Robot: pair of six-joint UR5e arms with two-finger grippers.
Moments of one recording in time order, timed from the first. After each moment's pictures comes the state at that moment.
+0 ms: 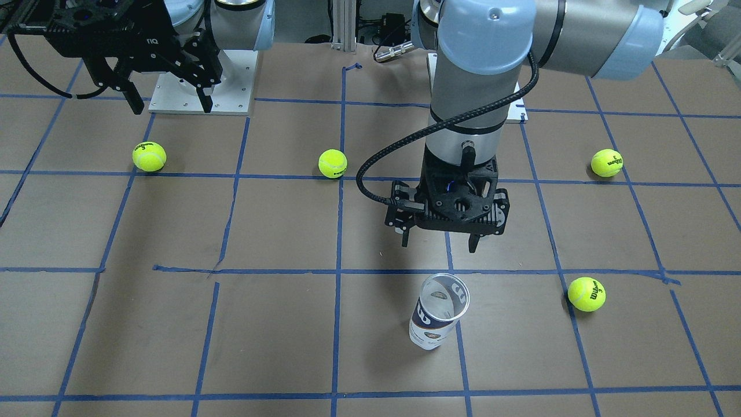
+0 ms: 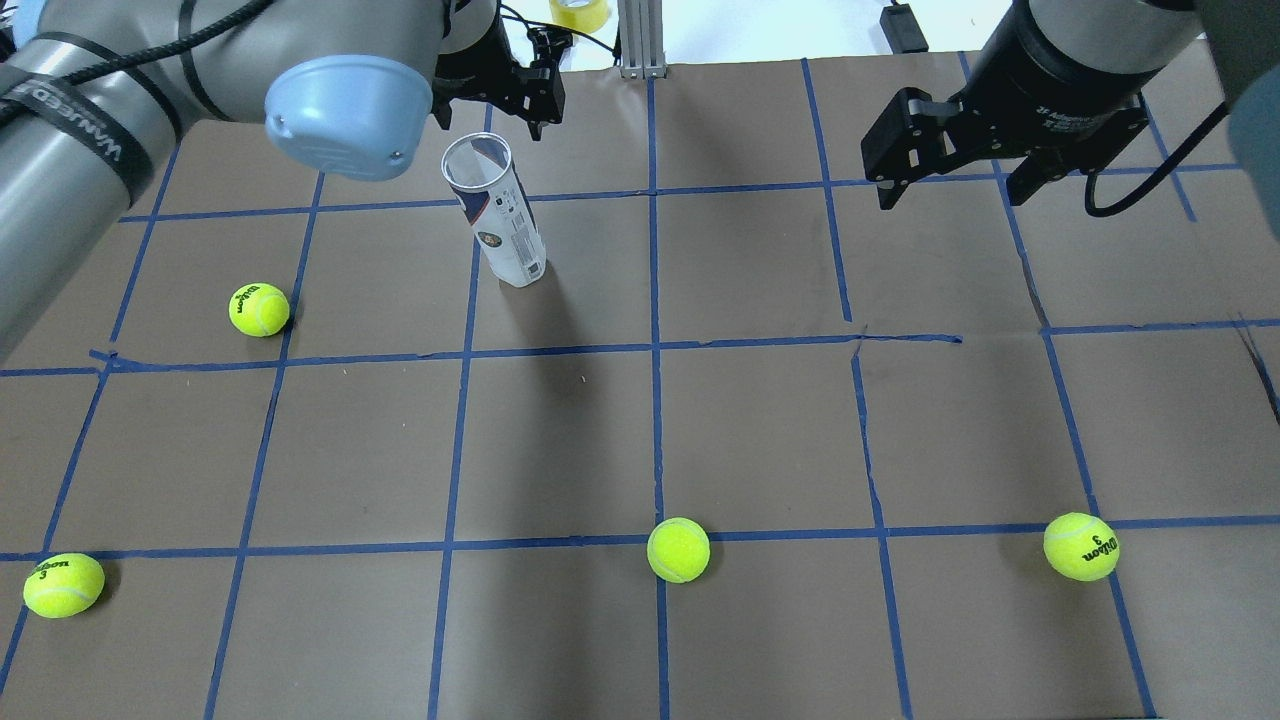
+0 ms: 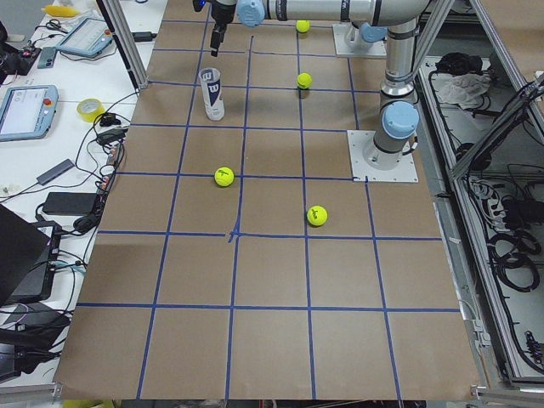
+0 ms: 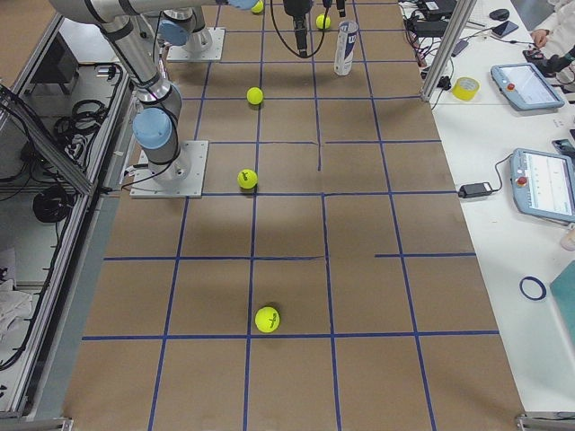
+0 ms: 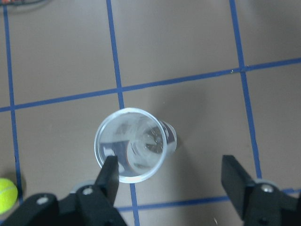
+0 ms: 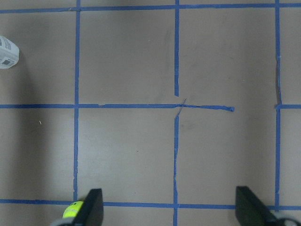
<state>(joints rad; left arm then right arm) -1.75 -1.83 -1.41 -1.27 1.62 -0.08 1.59 -1.70 1.59 -1.62 -1.52 0.01</state>
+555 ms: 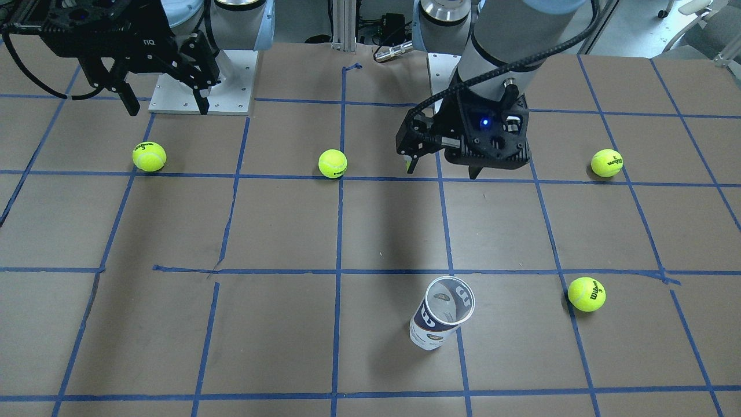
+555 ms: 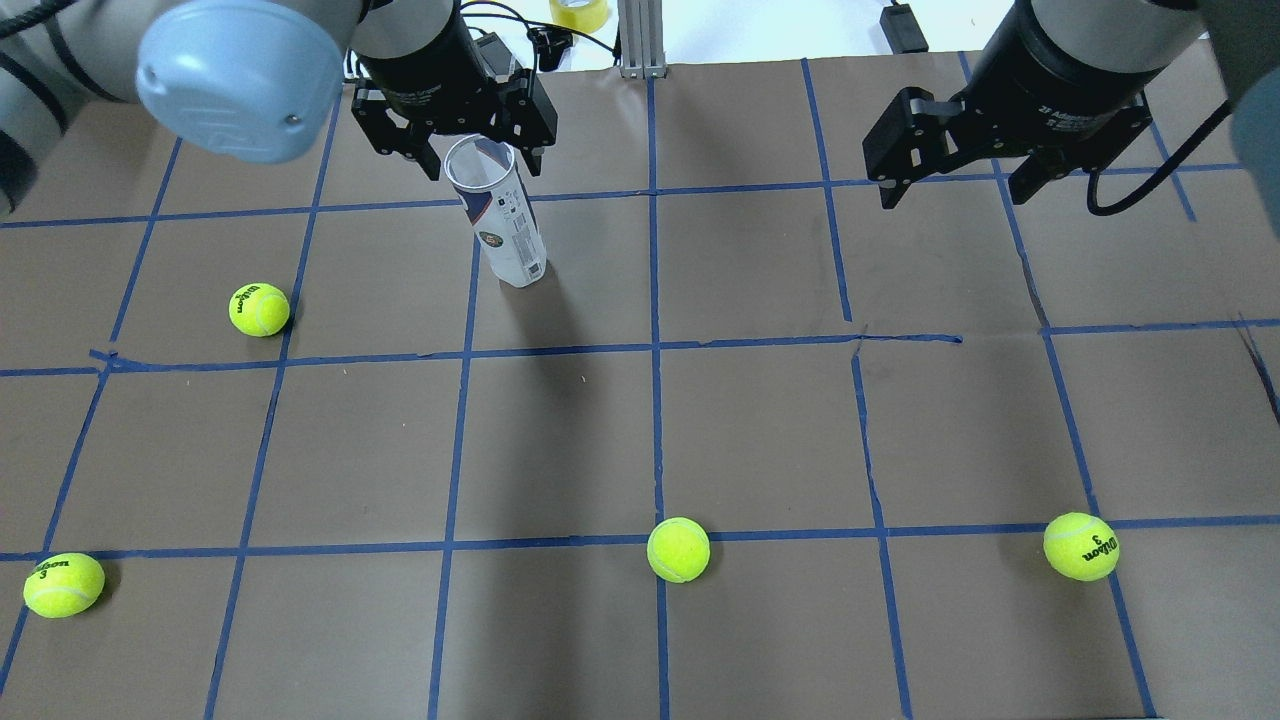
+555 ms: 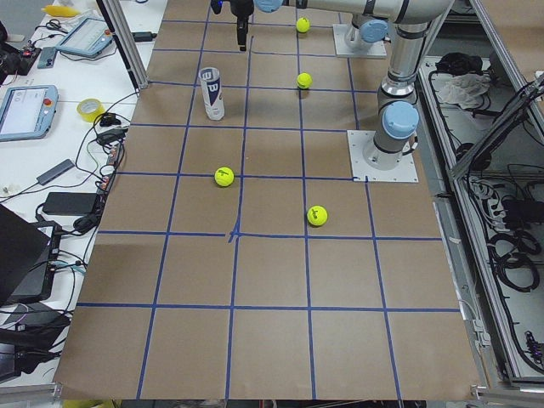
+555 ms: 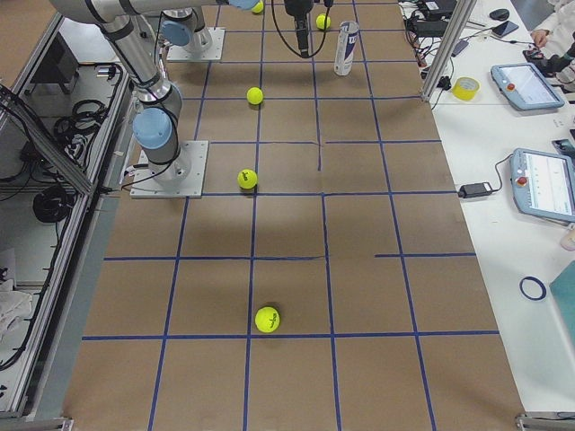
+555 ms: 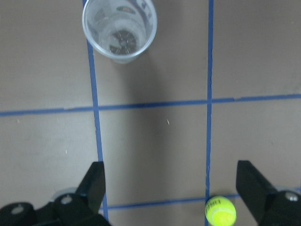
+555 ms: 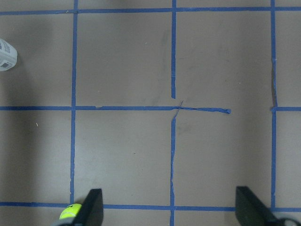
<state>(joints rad) -1.70 -1.70 -1.40 -1.60 1.47 -0.12 1.59 -1.69 1.58 -1.64 -1.53 0.01</state>
